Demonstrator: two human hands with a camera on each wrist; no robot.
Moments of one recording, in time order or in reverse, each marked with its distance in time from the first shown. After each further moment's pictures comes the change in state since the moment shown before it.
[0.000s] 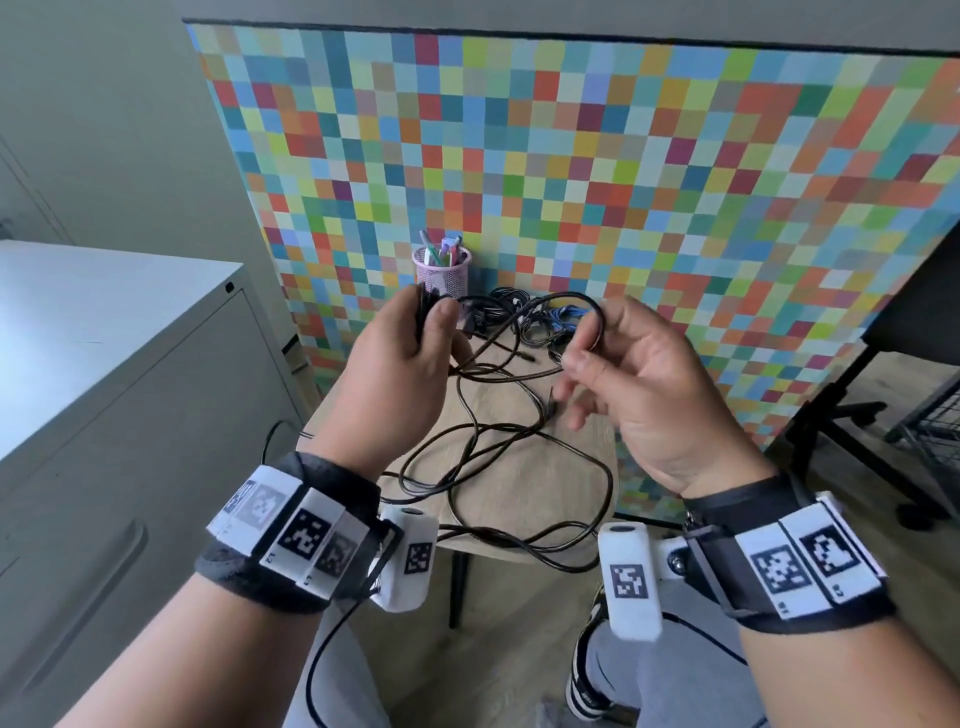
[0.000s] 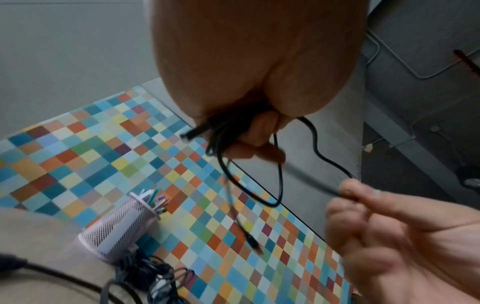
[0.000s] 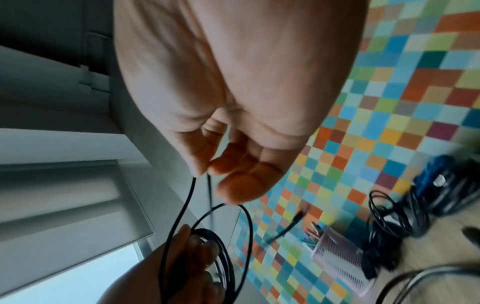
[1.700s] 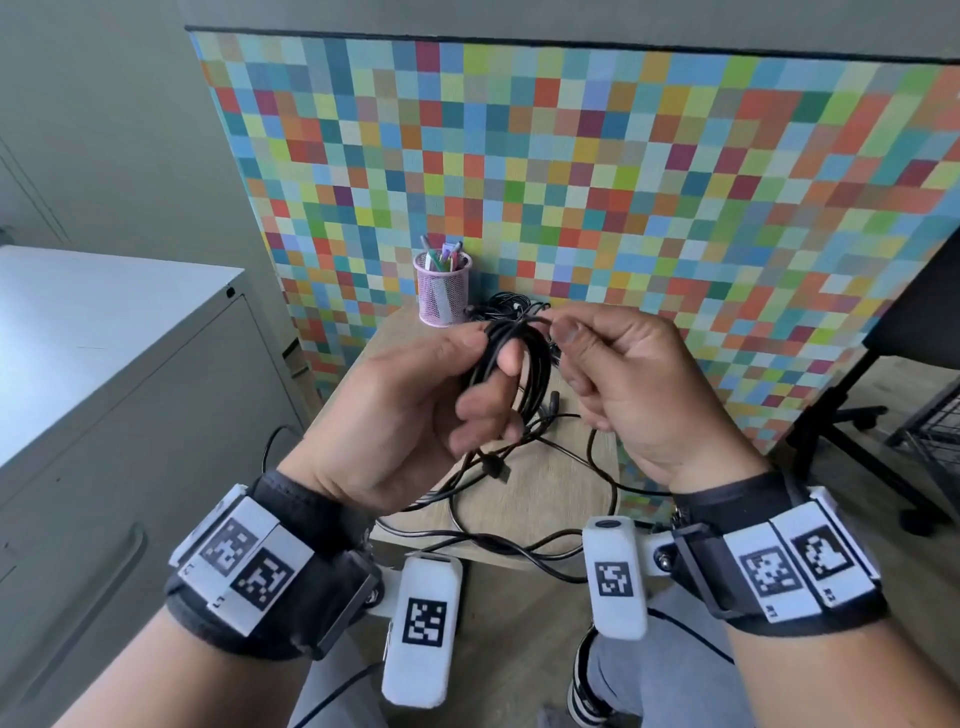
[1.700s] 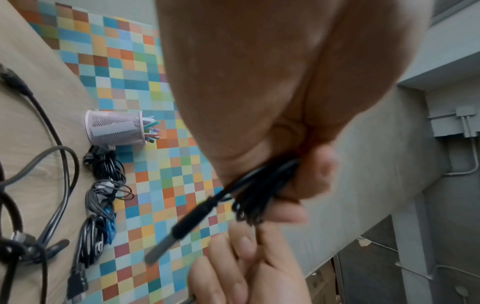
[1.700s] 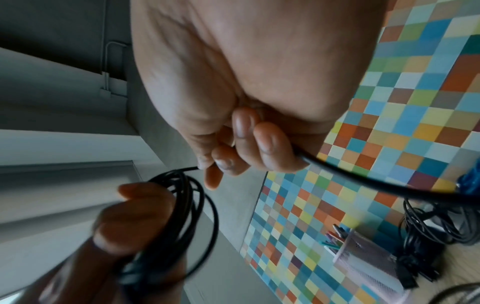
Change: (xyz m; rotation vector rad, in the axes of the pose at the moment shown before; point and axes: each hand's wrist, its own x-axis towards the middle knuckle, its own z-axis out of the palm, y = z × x) left_hand -0.019 0.029 -0.015 -1.088 -0.691 -0.215; right_hand 0.009 -0.022 0.022 -0.085 0.073 0.057
